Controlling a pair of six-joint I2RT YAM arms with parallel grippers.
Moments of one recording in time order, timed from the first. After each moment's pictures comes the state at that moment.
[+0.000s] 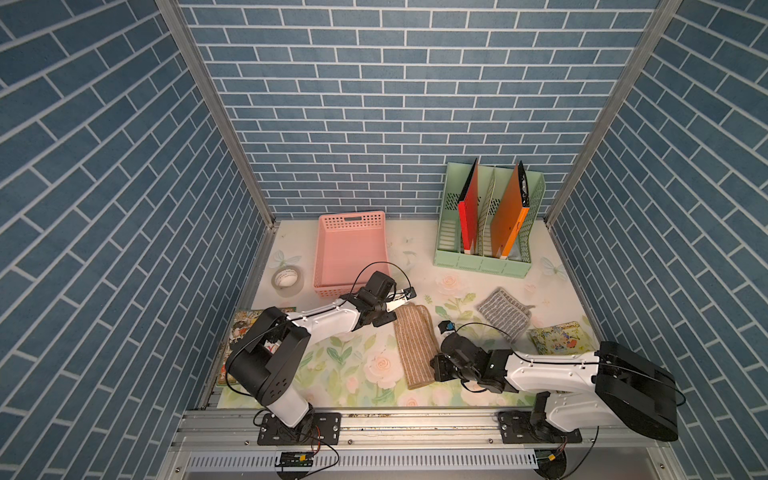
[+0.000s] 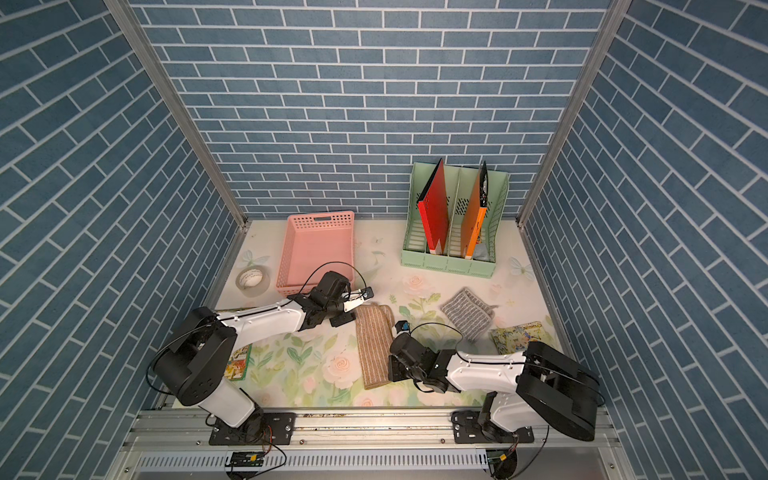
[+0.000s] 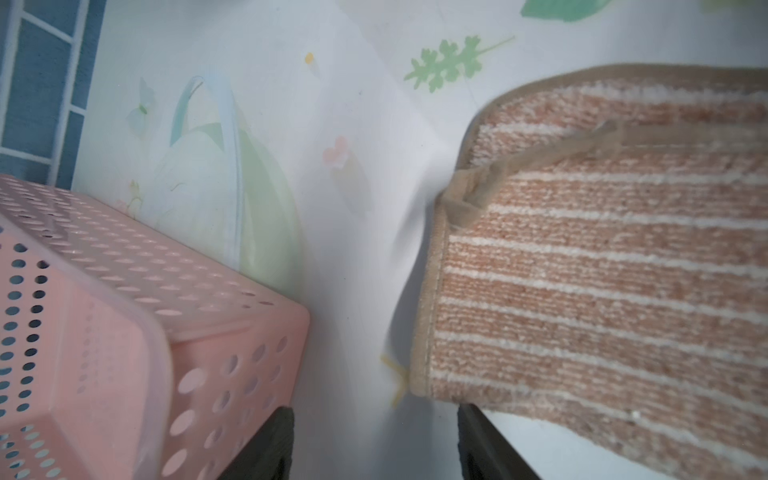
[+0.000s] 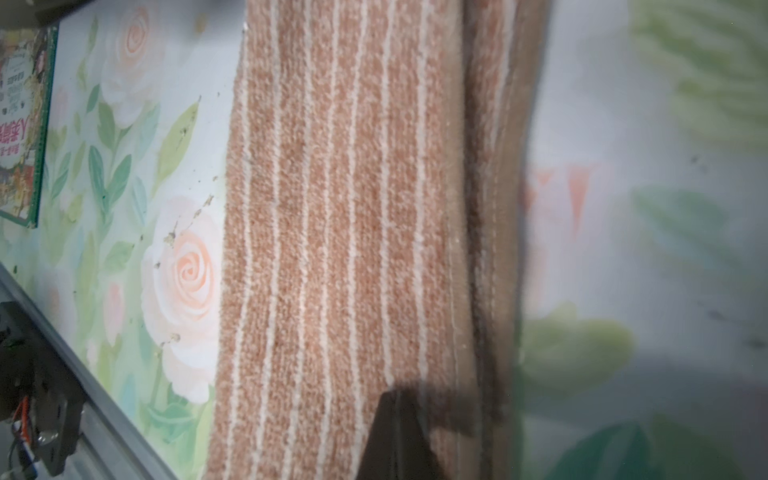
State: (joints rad) left arm -0.63 1.60 0.86 -0.16 -0.09 0.66; right arm 1.13 1.32 0.45 -0.03 0.00 0.83
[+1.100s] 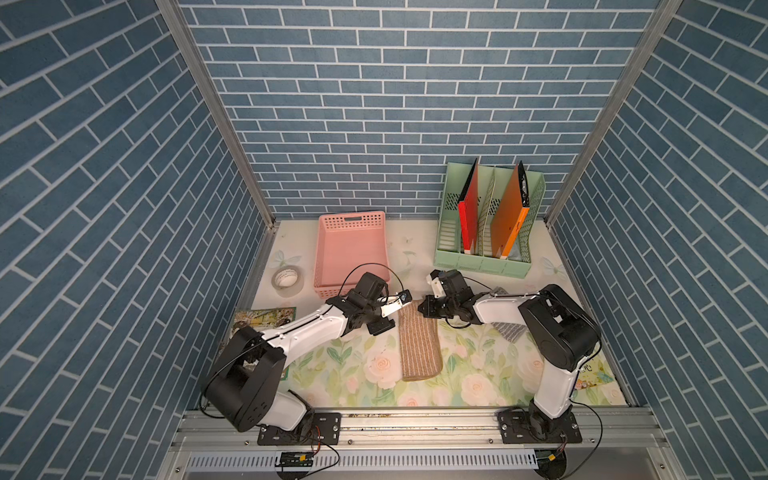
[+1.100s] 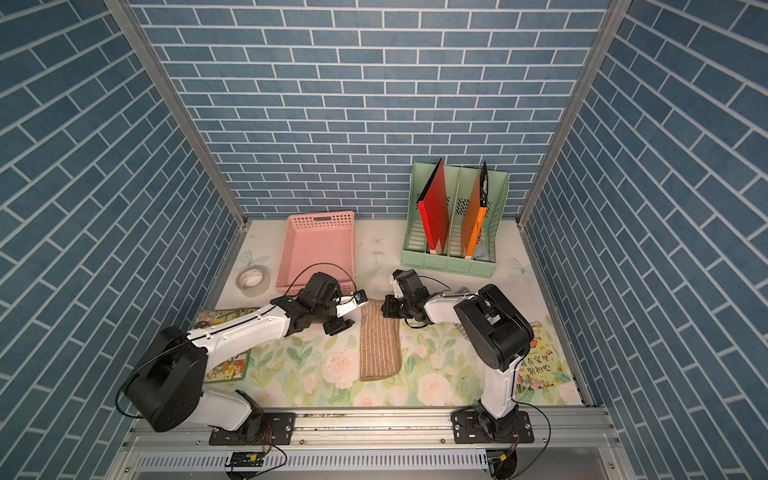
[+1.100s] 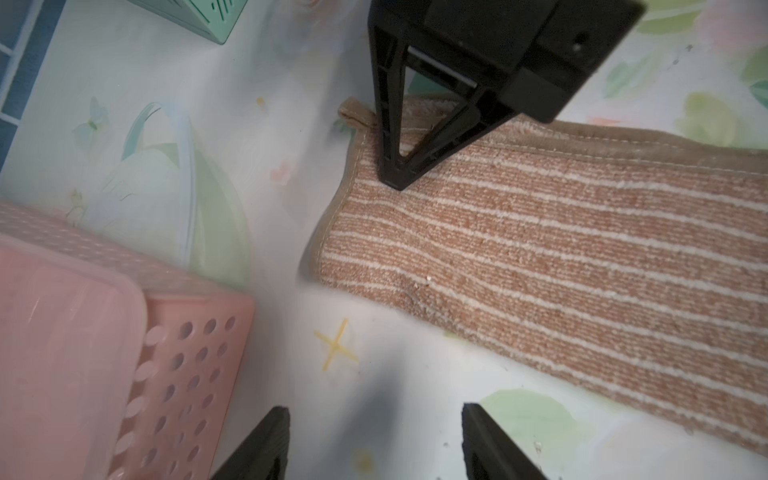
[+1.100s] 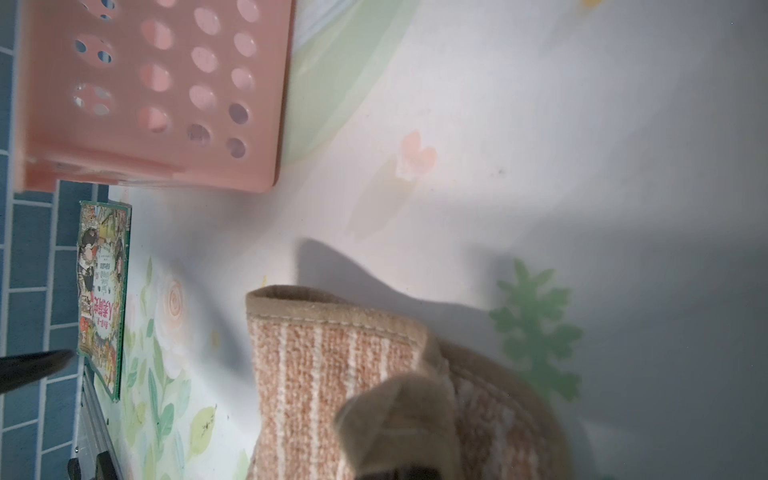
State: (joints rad) left arm -0.62 1.51 0.84 -0.26 0.11 0.59; right arm 0.67 1.86 0.89 0.13 -0.37 0.60
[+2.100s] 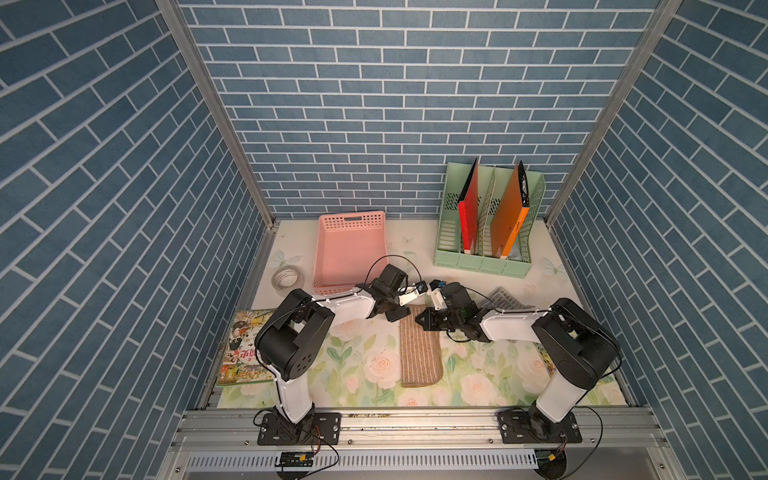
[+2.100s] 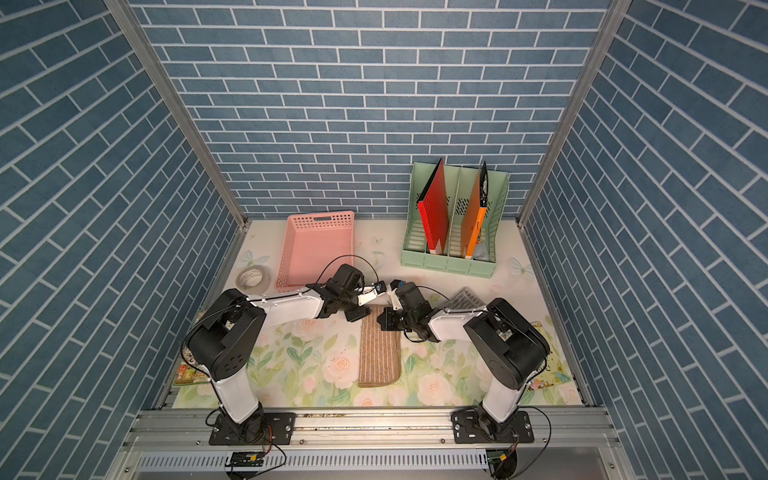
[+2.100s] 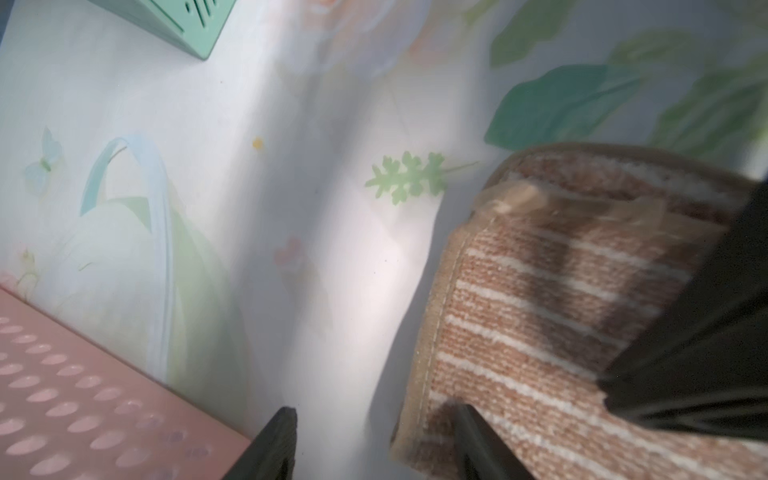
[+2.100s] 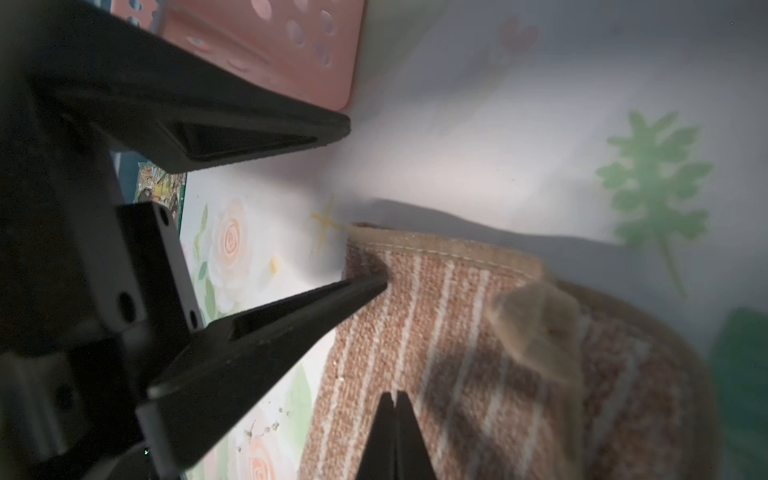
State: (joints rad) left arm -0.65 1.83 1.03 -0.16 0.05 0.59; right arm 0.76 1.72 0.72 0.25 -0.36 0.68
